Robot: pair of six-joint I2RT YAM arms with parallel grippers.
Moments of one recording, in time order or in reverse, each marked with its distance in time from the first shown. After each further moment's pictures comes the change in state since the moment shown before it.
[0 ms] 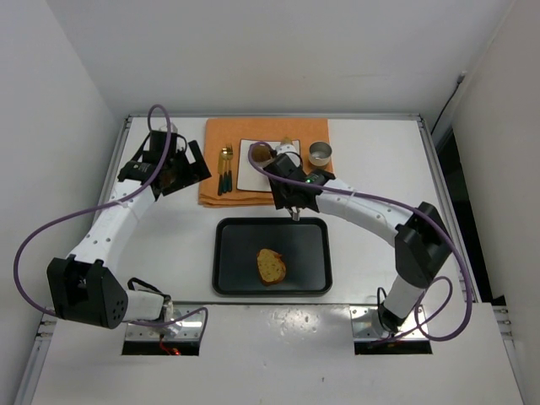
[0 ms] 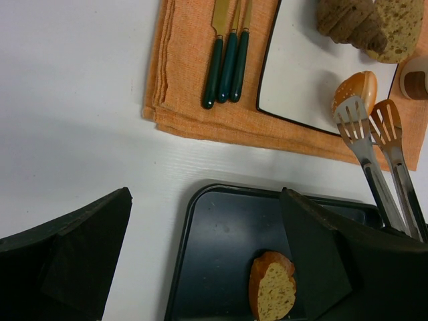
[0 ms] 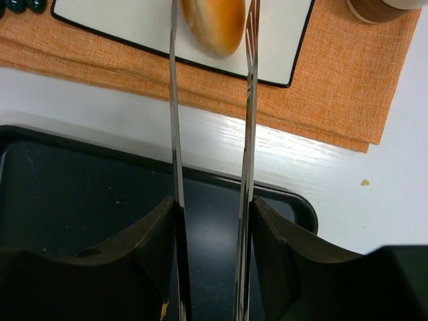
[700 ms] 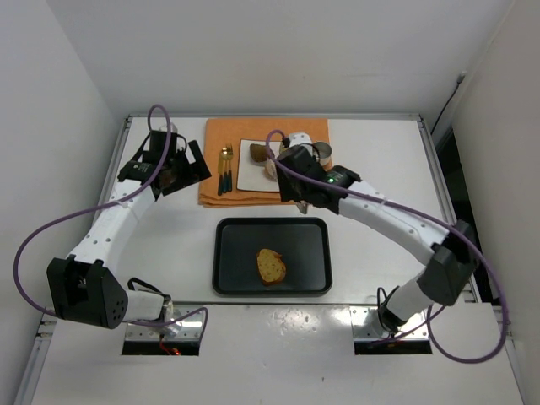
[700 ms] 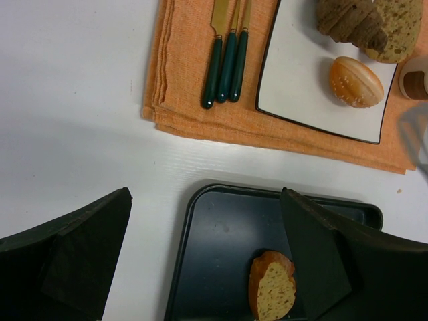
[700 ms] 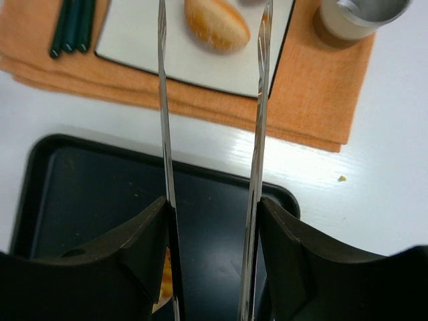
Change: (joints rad) left arm 0.000 -0.001 0.000 0.000 0.000 0.000; right arm 0.000 -0.147 0.013 -0.055 0.009 0.008
